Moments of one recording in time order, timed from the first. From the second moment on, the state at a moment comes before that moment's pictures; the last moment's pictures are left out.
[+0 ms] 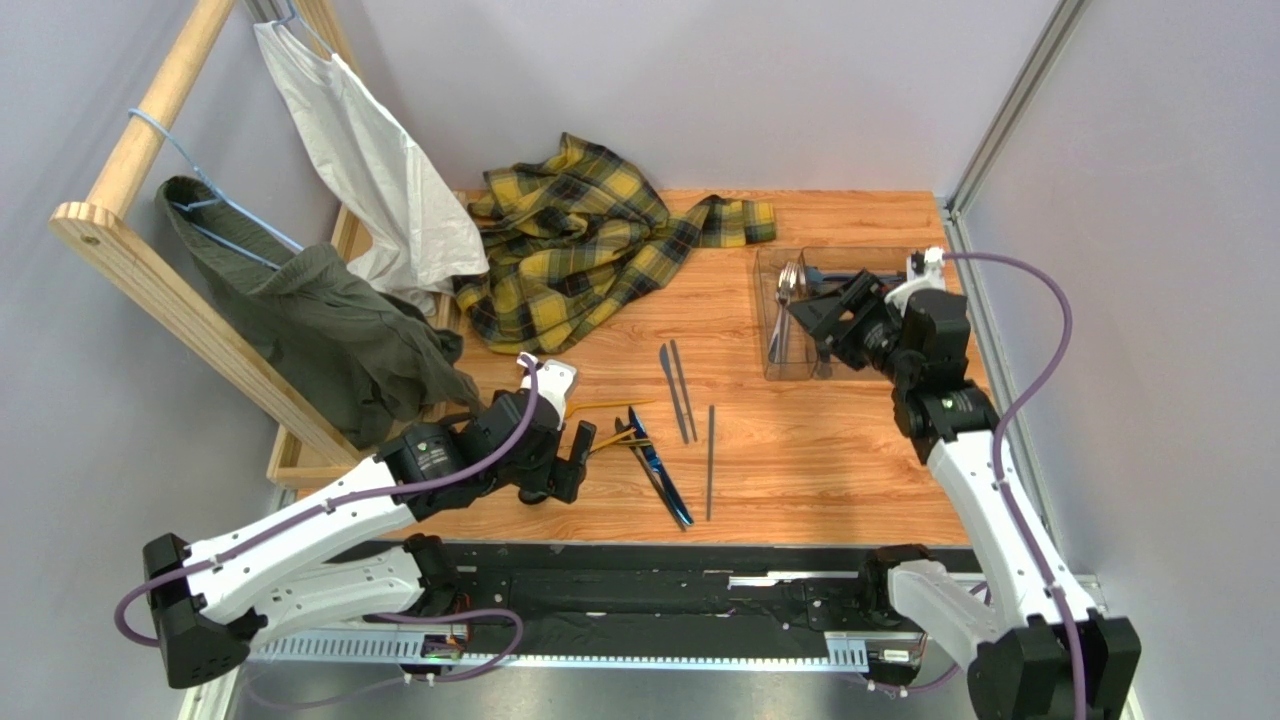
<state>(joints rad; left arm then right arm) -0.98 0.87 0.80 -0.82 -0.29 -0.49 0.11 0.97 0.83 -0.18 -0.27 0.80</state>
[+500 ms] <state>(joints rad) -0.89 1.08 0.75 -0.61 -0.23 -0.46 0.28 0.76 0.55 -0.22 -0.30 0.83</state>
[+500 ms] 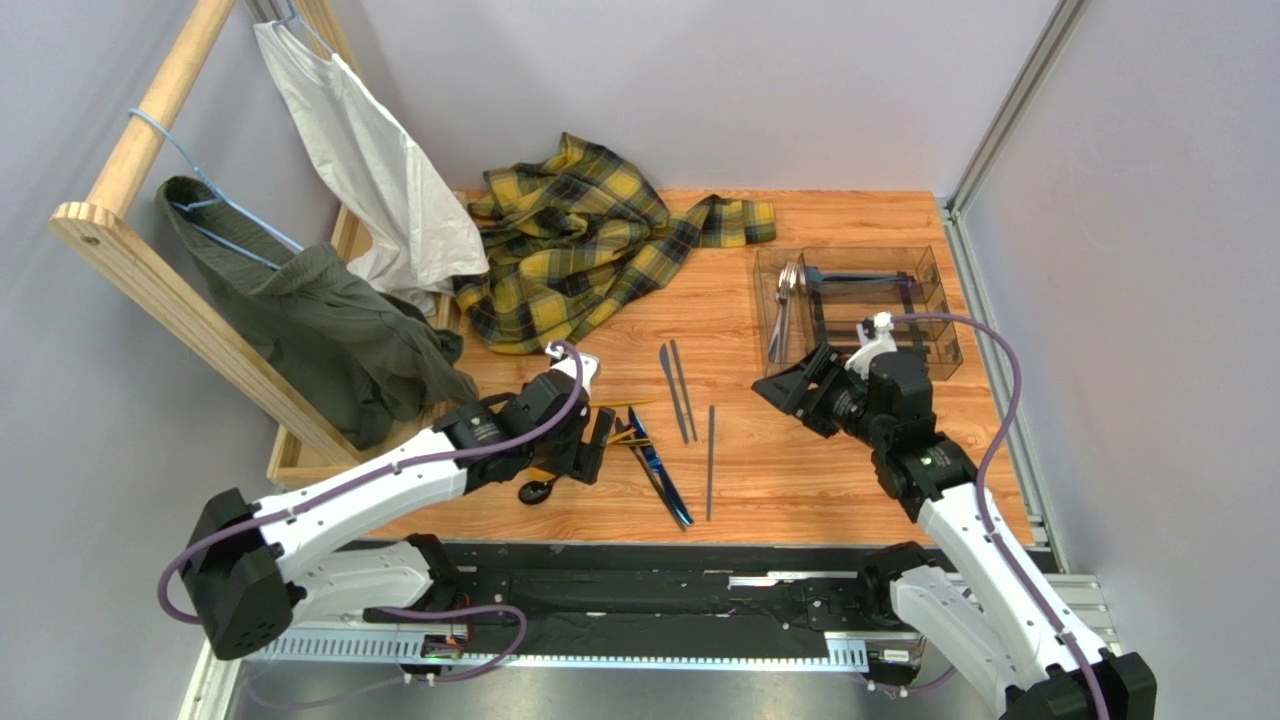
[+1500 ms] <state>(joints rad) -0.82 1.46 0.77 -0.39 -0.20 -0.36 0.35 0.72 0.46 -0.21 -0.29 0.85</state>
